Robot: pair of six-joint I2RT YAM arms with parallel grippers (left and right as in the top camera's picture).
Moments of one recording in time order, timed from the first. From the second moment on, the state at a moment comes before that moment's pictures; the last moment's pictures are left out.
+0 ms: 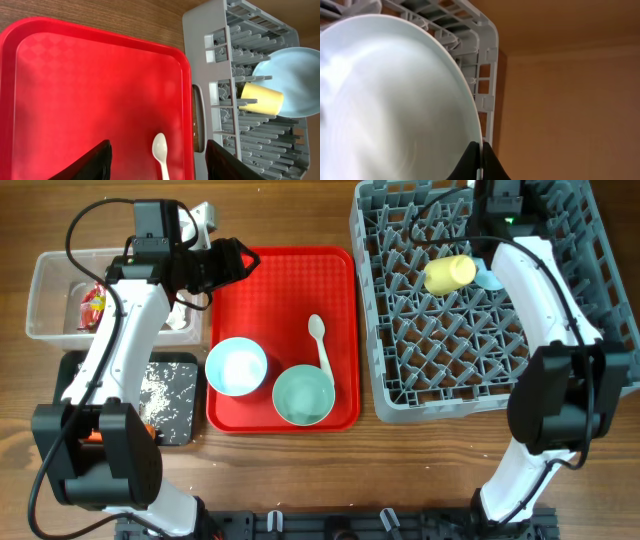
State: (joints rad) left arm -0.02 1.75 1.41 -0.60 0.55 -0.34; right arm 0.06 2.00 1.69 -0.46 0.78 -0.71
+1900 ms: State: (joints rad) left arm 0.31 1.70 1.54 -0.70 0.30 -0.34; right arm 0.63 2.13 1.69 -0.94 -0.08 0.14
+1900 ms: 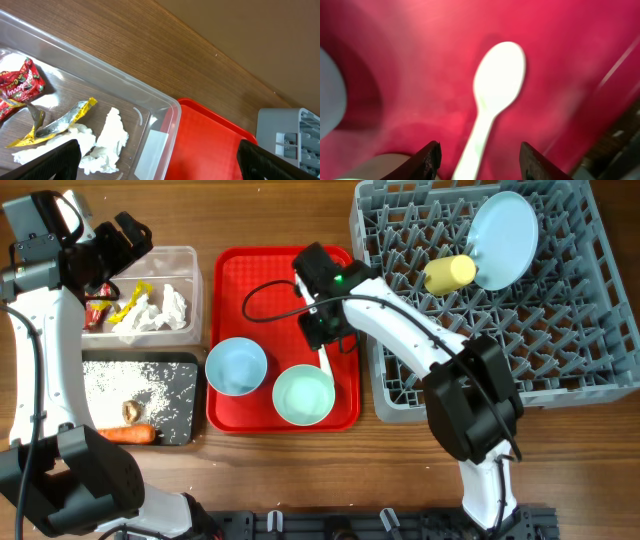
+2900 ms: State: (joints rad) left arm 0.31 1.70 1.54 -0.70 0.30 -0.34; right arm 0.68 2.12 1.46 -0.63 0.08 0.15
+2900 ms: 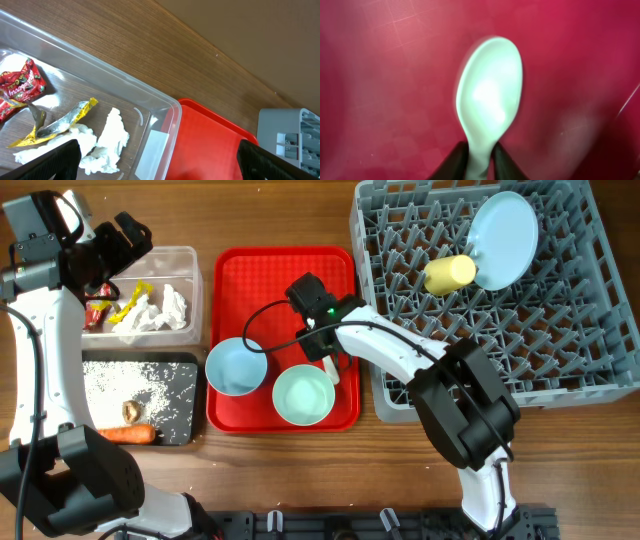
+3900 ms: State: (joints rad) left arm 0.31 1.70 1.54 -0.70 0.30 -0.34; right arm 0.29 1.84 1.64 -0.80 0.10 0.08
